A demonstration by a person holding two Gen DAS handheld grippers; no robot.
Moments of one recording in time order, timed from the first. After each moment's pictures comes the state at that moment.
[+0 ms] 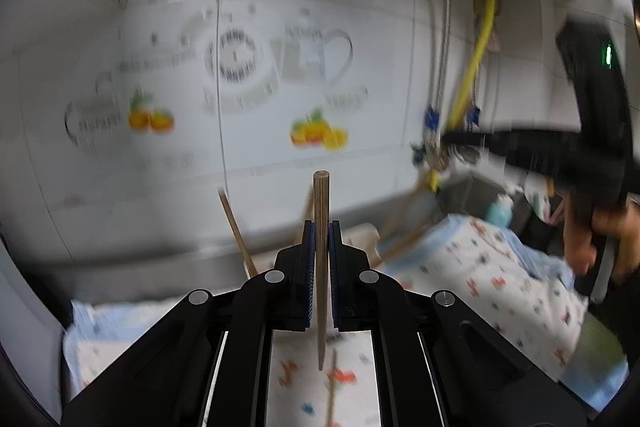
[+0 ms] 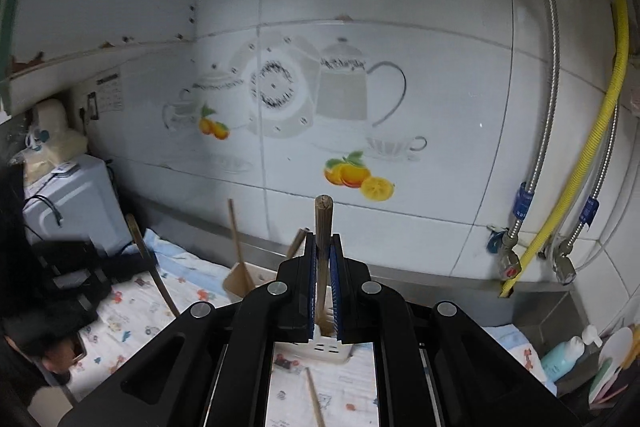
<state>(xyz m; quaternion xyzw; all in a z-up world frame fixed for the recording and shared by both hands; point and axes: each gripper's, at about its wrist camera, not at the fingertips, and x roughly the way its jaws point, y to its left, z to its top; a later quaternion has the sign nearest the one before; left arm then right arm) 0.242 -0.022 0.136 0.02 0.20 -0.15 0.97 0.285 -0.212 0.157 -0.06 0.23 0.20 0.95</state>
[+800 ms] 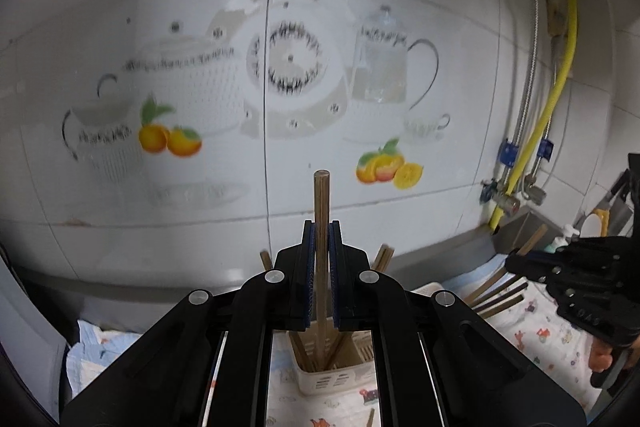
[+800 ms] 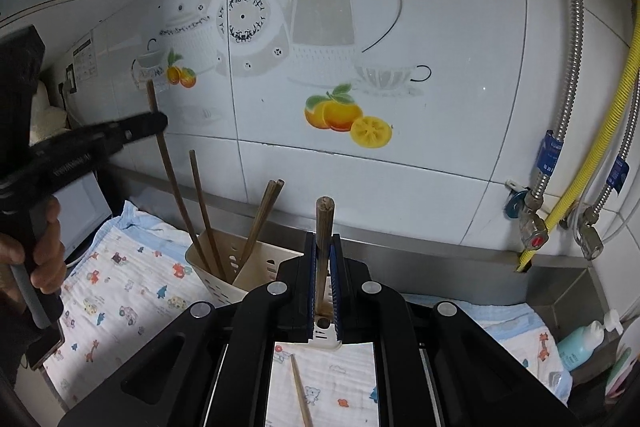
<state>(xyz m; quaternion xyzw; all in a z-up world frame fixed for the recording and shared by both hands) 0.336 -0.009 0.131 -0.01 0.21 -0.08 0.97 0.331 -0.211 0.100 -0.06 0.28 0.20 0.94</state>
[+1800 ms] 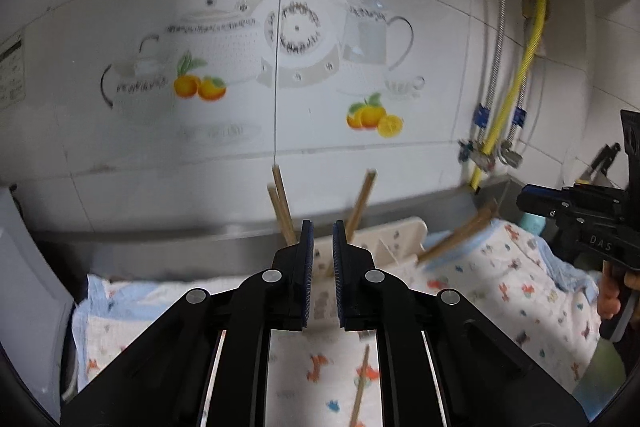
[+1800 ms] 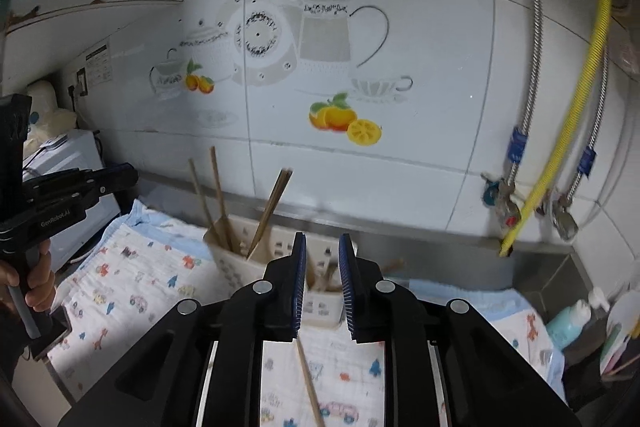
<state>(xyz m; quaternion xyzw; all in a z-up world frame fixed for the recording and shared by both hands) 0.251 0.013 0.102 -0.02 0.23 -0.10 0.97 0.264 -0.228 0.103 -0.06 0.26 0.19 0.95</state>
